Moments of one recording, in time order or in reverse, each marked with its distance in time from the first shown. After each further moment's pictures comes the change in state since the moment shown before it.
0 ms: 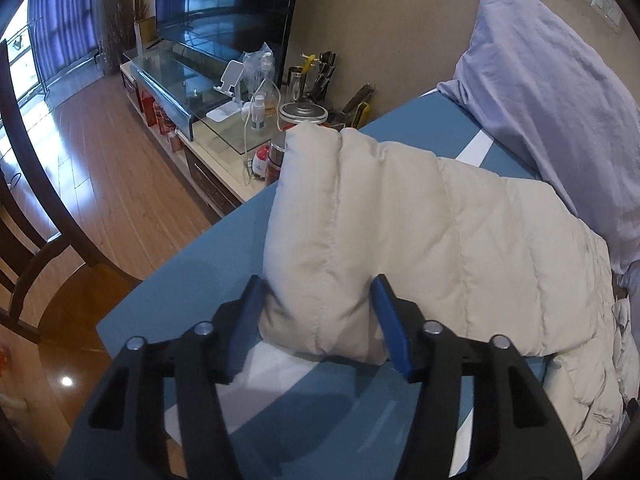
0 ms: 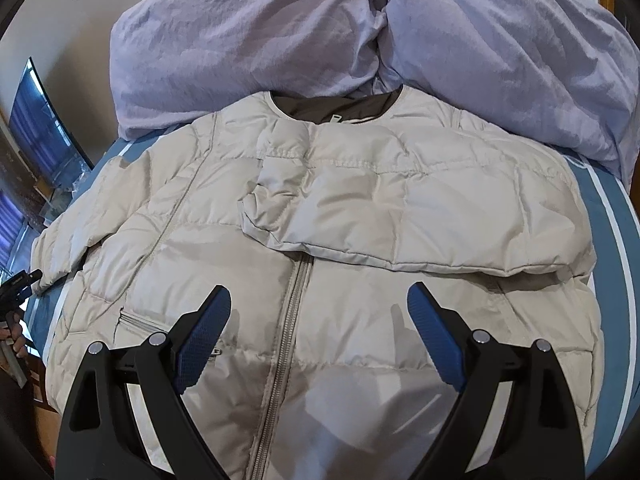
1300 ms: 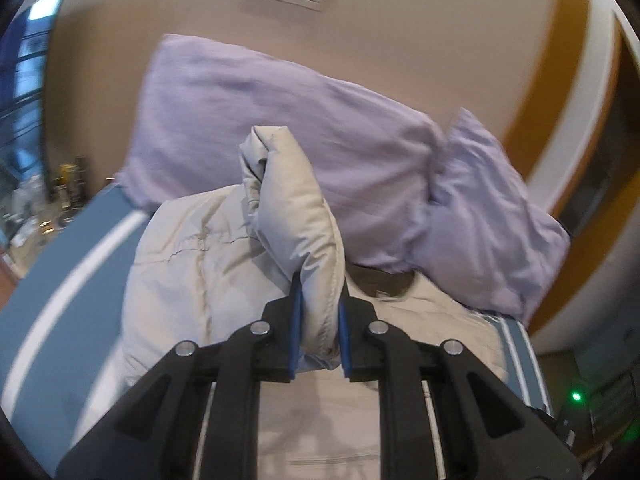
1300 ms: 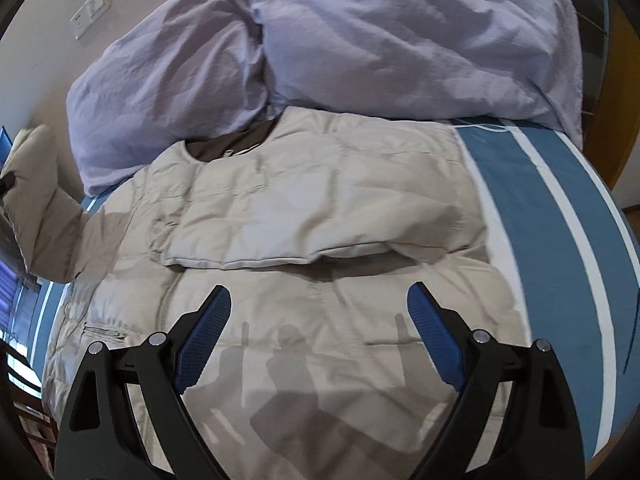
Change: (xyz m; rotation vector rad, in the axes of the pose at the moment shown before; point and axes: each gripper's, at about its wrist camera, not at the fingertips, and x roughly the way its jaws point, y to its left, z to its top) left arm -0.137 -0.332 -0.023 0.370 -0.159 -0.597; right arm -0.047 -0.123 -0.019 0.178 -0.103 -0.053
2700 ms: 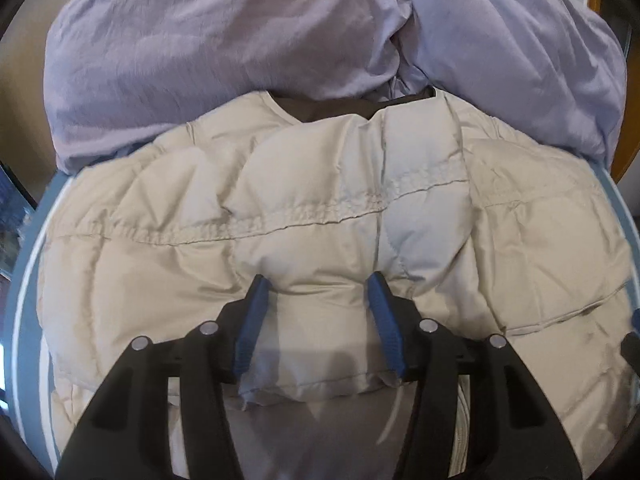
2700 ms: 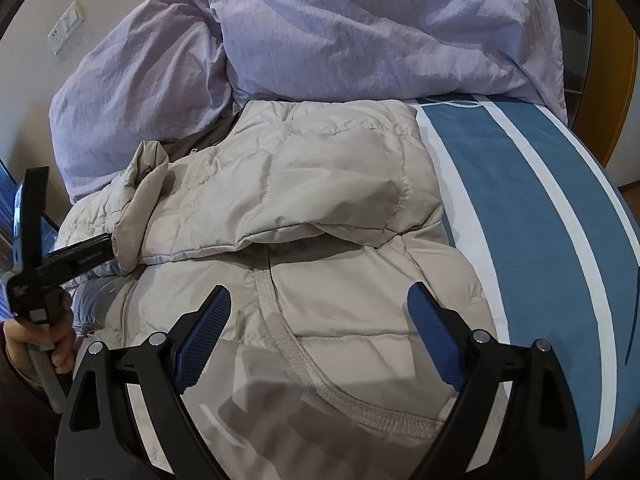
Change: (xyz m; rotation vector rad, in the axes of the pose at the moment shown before) left arm 0.176 -0.088 -0.122 0.331 0.361 0.269; right arm 0.011 -0.035 -0.008 0.040 0.030 -0.010
